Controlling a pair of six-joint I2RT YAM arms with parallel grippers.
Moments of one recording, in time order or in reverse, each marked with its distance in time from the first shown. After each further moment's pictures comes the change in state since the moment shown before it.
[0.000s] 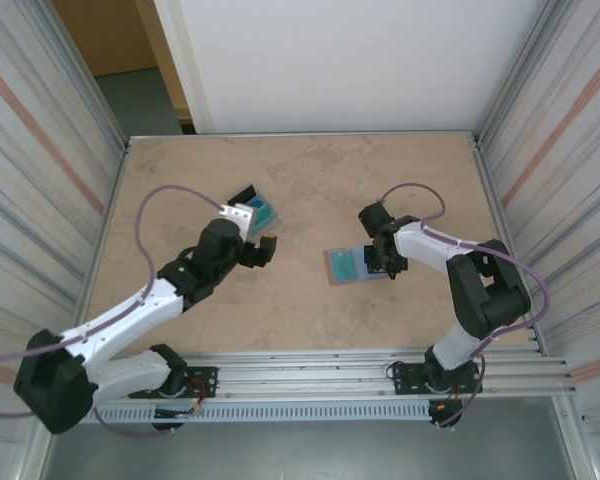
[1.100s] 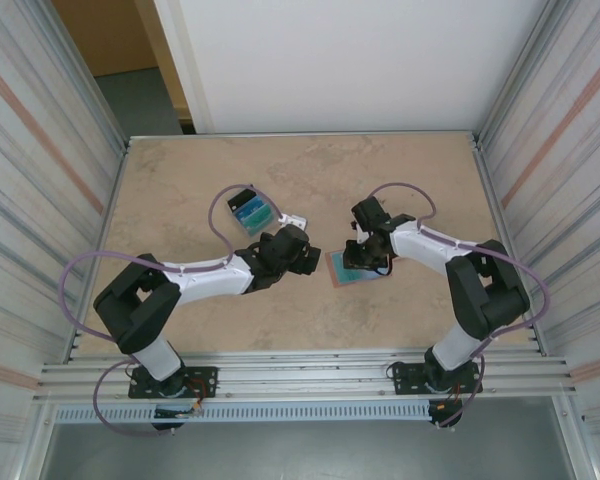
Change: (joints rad) left arm -0.179 0.521 0.192 0.094 -0.101 -0.204; right arm 0.047 0.014 0.040 0.106 -0.325 0.020
